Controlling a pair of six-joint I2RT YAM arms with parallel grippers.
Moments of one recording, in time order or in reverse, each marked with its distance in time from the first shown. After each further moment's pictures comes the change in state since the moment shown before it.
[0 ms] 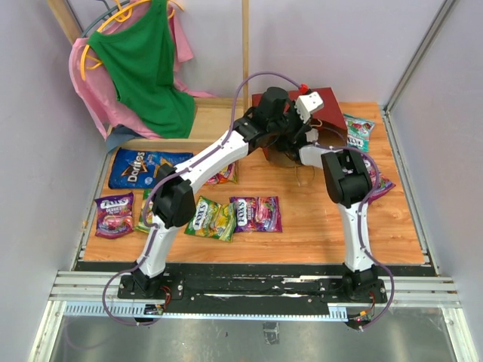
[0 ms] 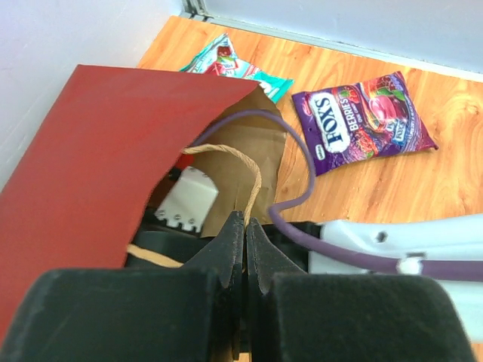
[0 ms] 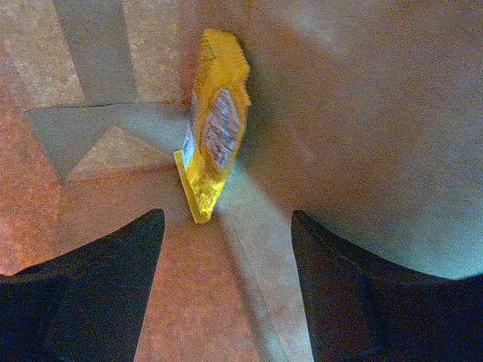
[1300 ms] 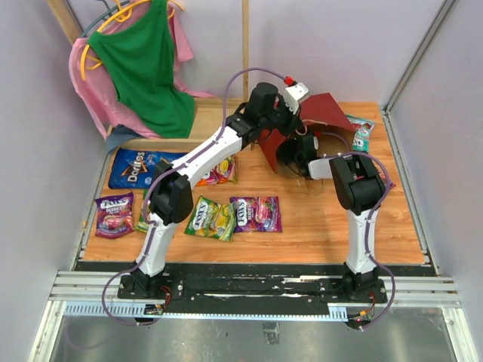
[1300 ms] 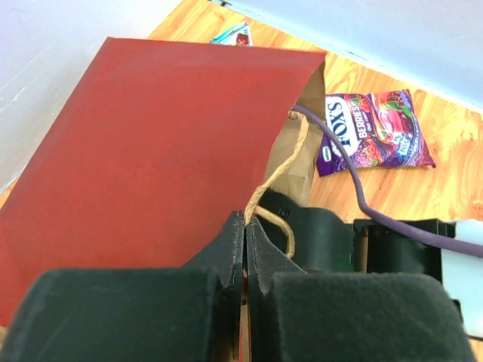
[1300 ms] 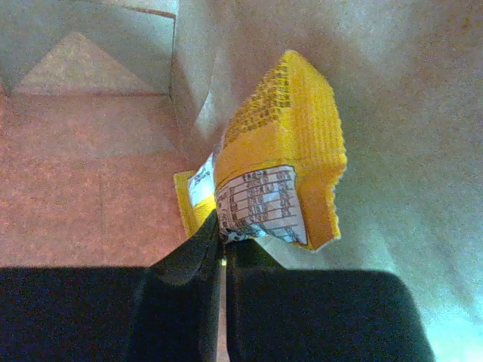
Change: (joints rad) left arm 0.068 0.025 0.000 0.023 0.021 -0.150; right arm -0.021 -0.121 -0.267 0.153 -0.301 -0.210
